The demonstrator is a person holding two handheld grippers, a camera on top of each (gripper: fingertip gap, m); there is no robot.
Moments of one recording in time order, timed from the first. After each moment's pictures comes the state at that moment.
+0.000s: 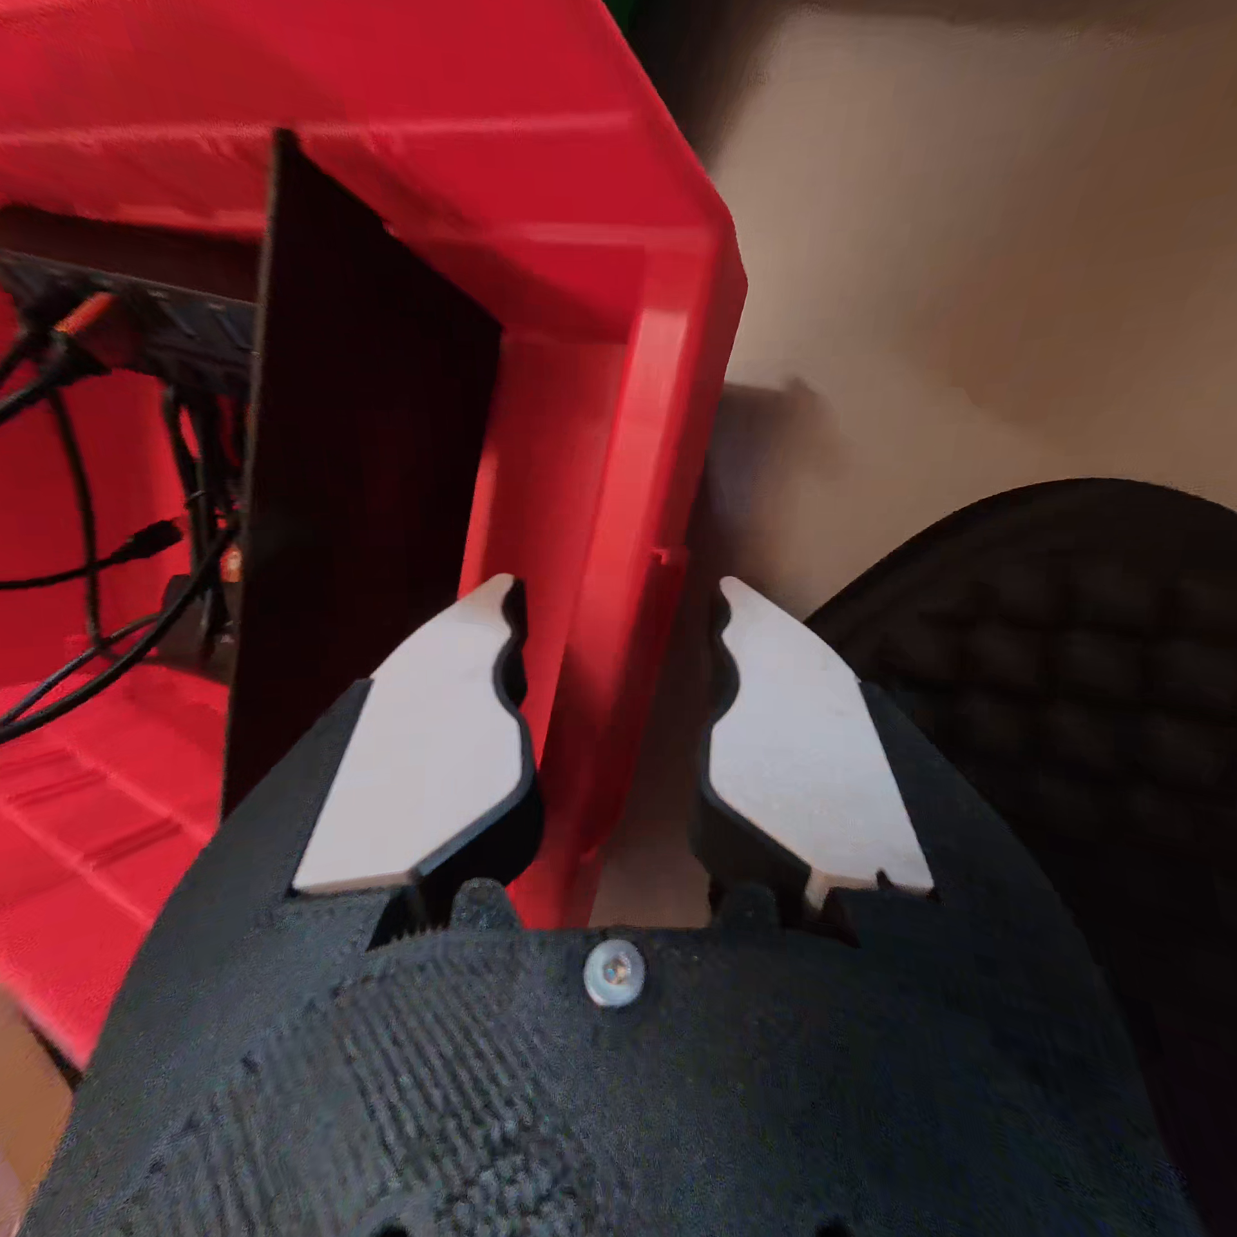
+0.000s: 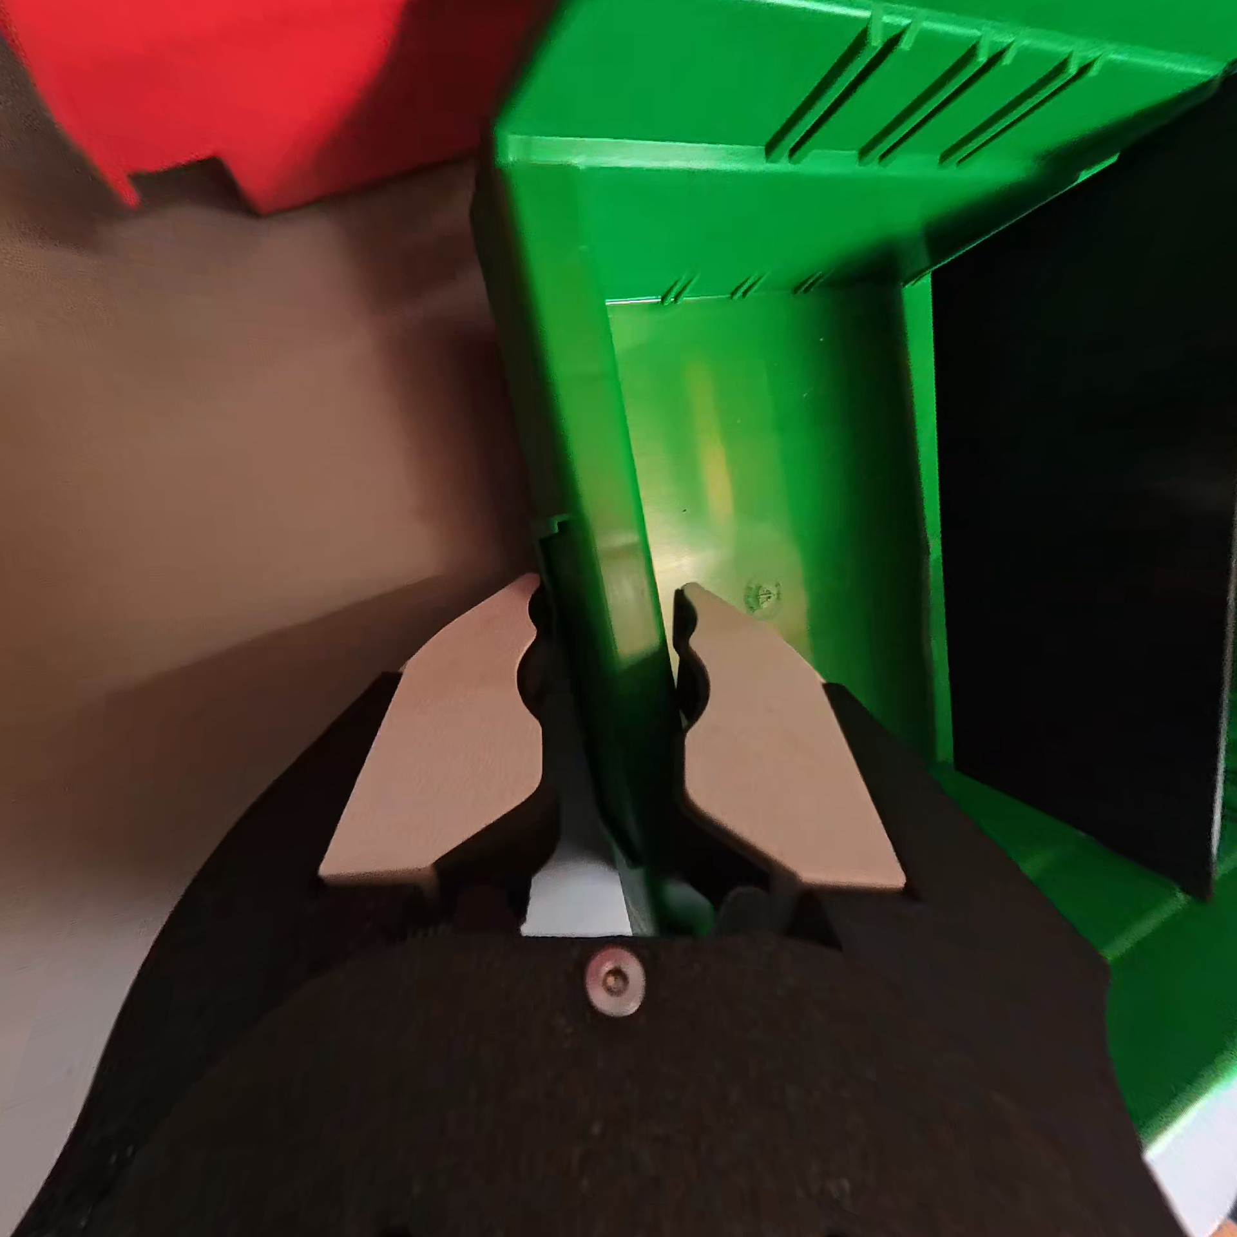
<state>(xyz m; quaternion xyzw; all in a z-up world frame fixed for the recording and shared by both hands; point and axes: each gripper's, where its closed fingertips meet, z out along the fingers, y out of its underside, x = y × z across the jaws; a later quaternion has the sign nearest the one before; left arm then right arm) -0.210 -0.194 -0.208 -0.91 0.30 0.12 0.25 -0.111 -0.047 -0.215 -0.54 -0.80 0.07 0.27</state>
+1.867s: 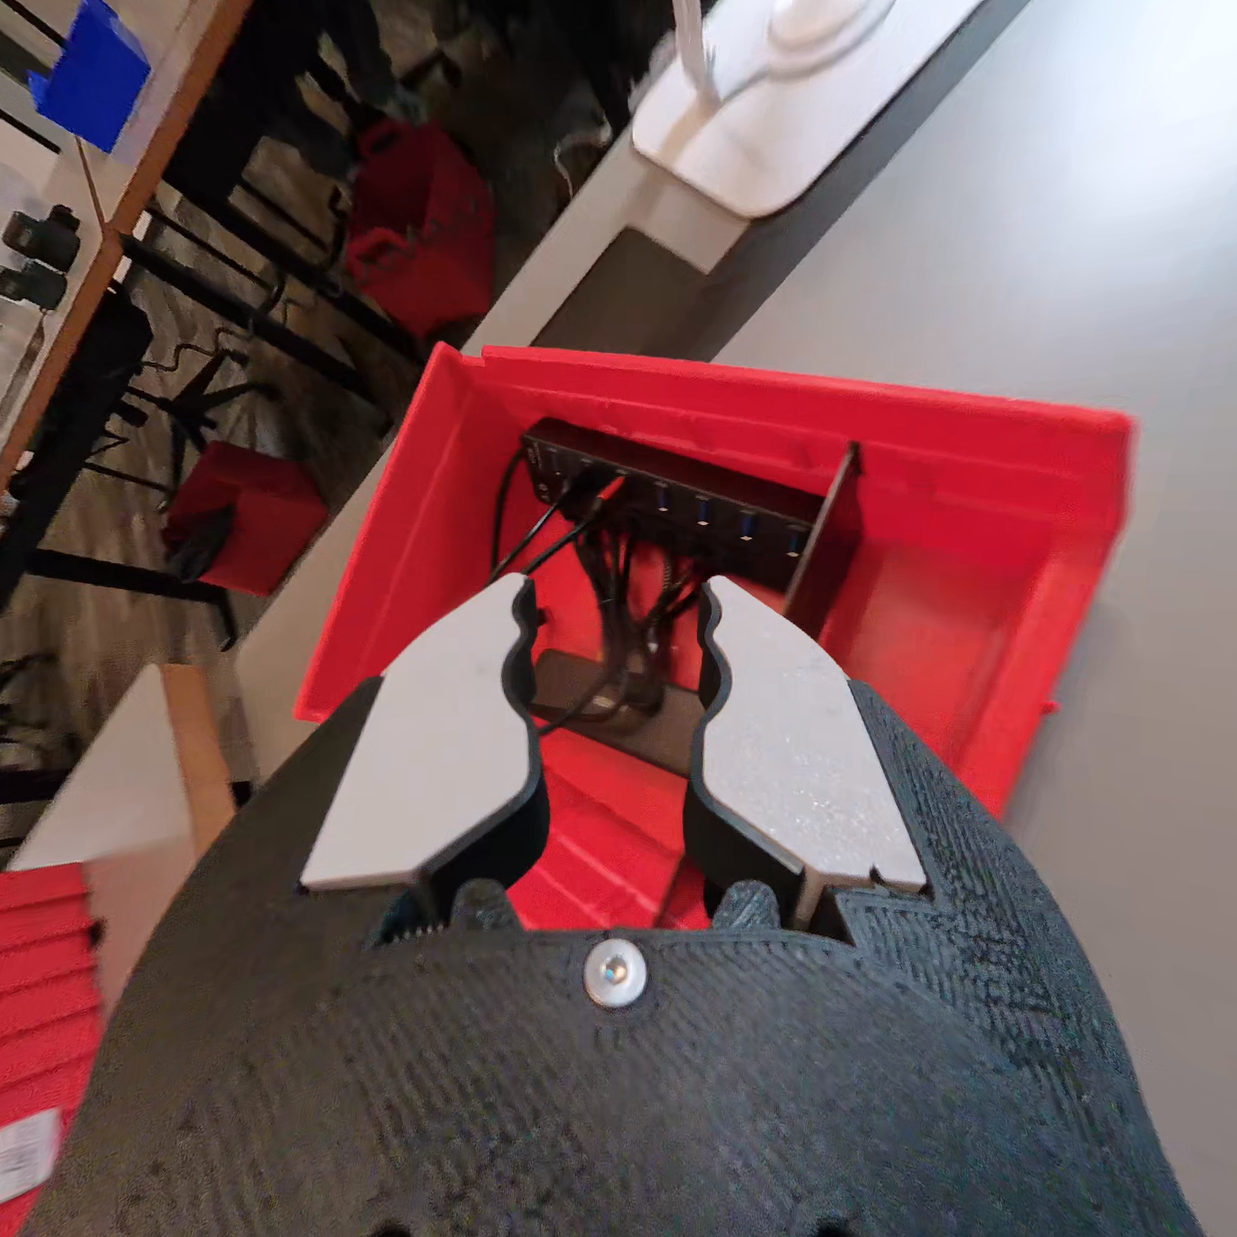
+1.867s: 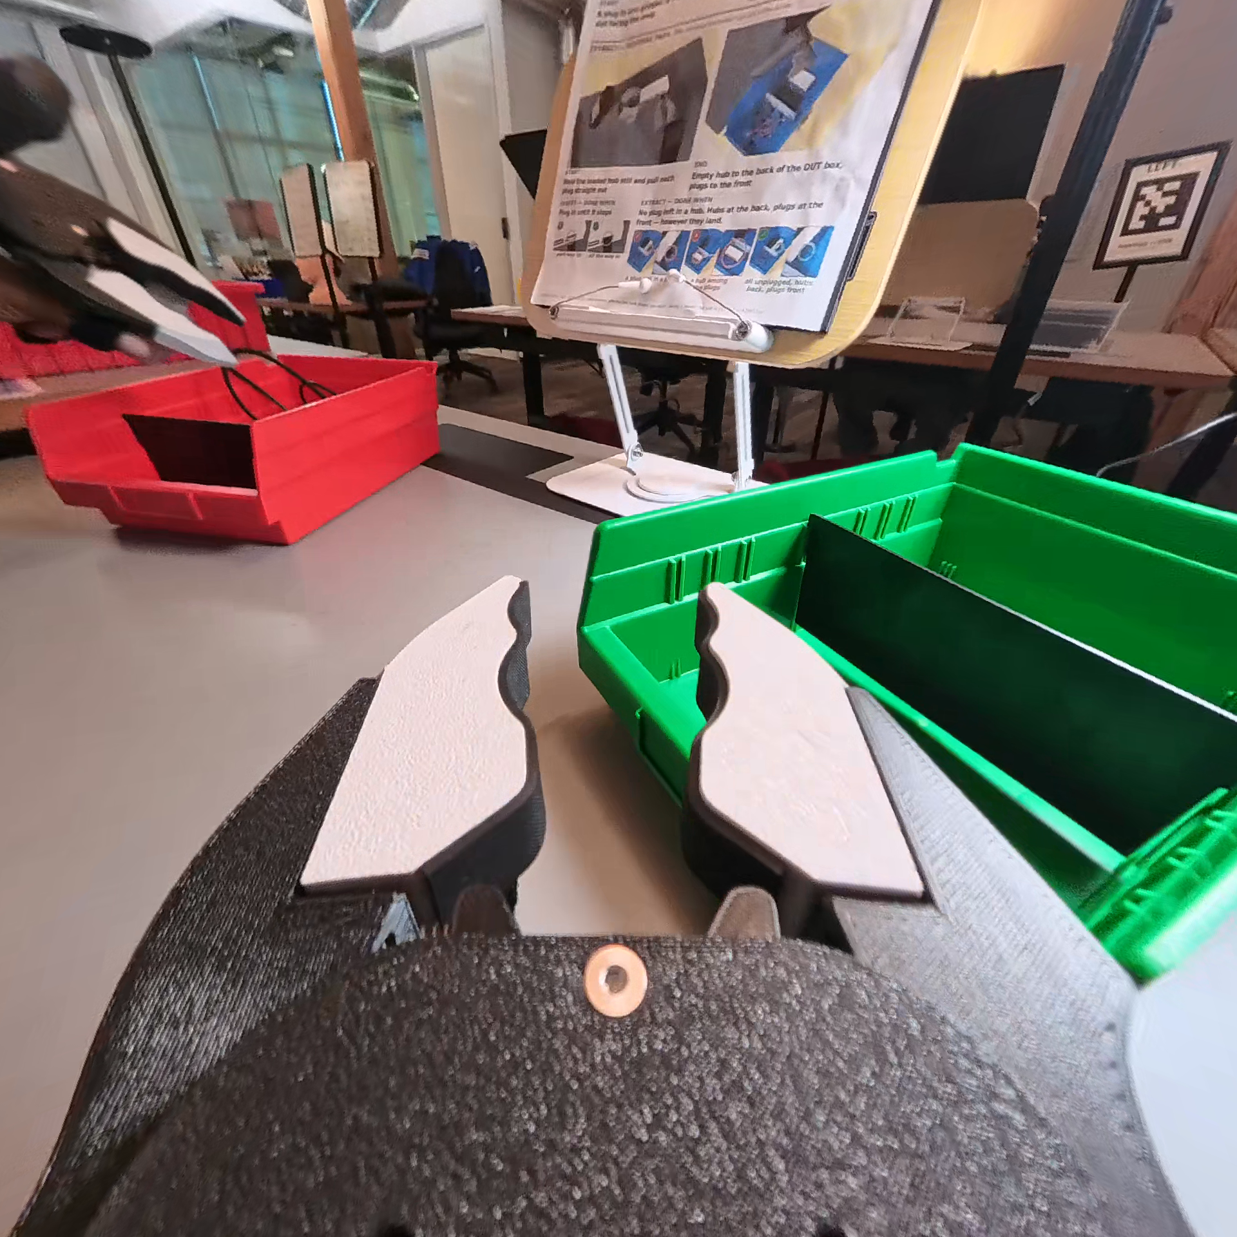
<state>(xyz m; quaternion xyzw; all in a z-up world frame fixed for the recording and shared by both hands) -0.338 -0.047 -0.087 -0.89 0.19 0.20 0.37 0.137 0.091 -0.095 -0.60 -0.39 0.38 0.59</state>
